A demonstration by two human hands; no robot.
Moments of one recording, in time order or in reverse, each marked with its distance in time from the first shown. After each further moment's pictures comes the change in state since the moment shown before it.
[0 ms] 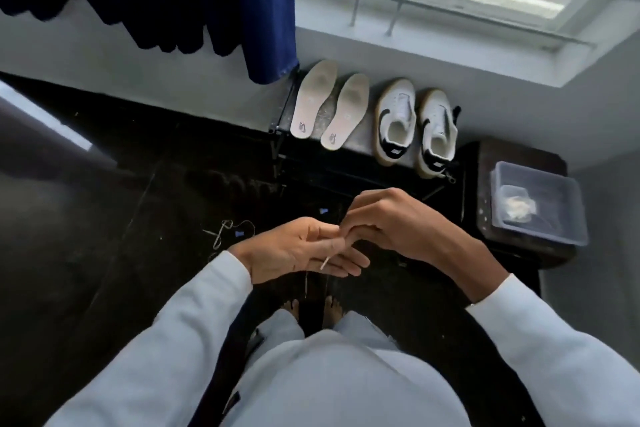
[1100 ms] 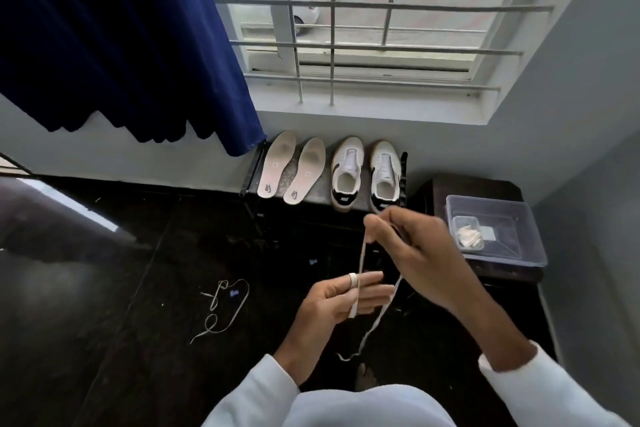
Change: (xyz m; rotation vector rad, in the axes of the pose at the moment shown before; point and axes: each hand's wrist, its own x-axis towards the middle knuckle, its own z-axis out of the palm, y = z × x) left_hand 0.074 0.032 0.203 -0.046 0.401 0.213; right_hand -0.164 -0.011 -0.100 0.513 0.623 0.402
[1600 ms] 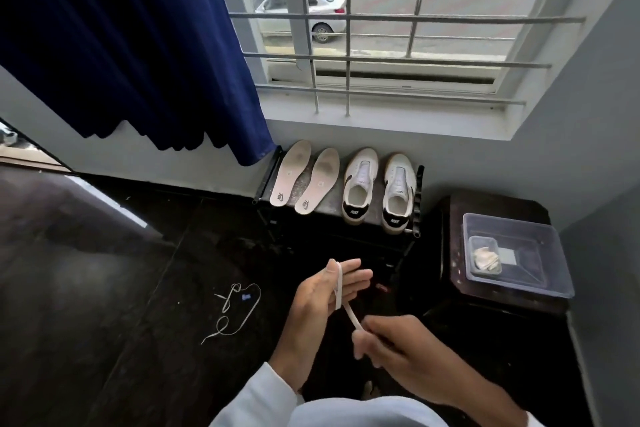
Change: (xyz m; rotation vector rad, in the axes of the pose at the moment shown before) left_hand 0.022 0.022 0.014 0.039 0.284 0.099; right_hand -0.045 0.065 0.011 0.017 -0.558 0.070
